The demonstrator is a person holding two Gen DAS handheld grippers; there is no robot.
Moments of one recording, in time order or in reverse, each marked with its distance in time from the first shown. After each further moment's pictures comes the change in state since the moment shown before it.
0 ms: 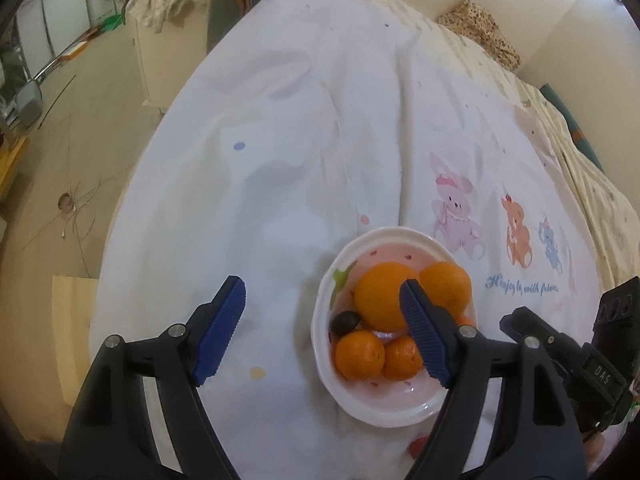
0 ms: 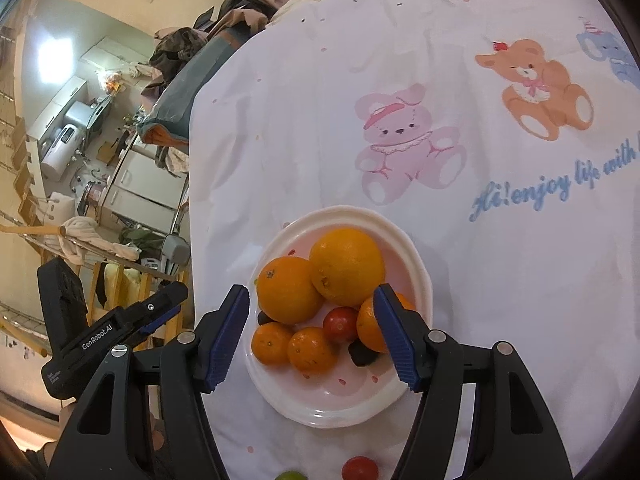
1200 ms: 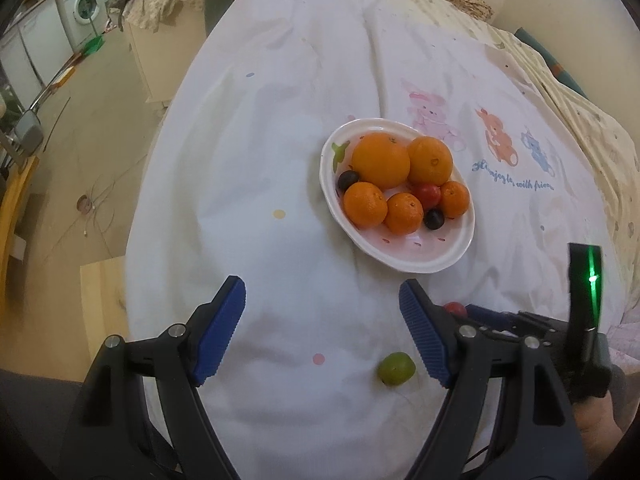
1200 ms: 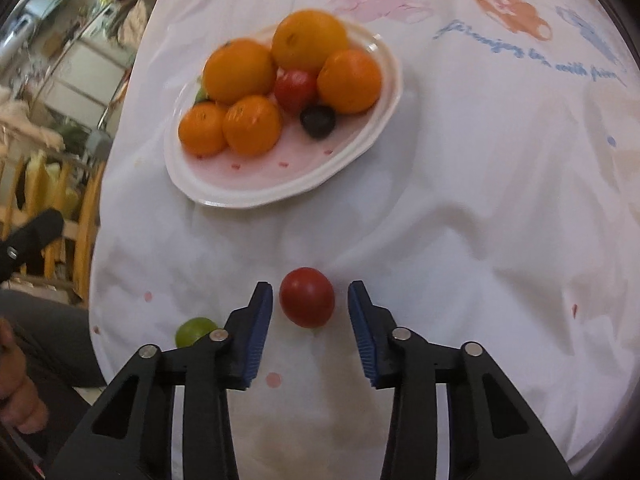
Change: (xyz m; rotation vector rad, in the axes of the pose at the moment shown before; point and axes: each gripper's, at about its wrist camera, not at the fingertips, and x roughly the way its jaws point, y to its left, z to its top) left arm -0.060 0.000 -0.104 0.149 0.058 0.039; right arm 0.022 0.010 -0.121 -0.193 0.301 -0.333
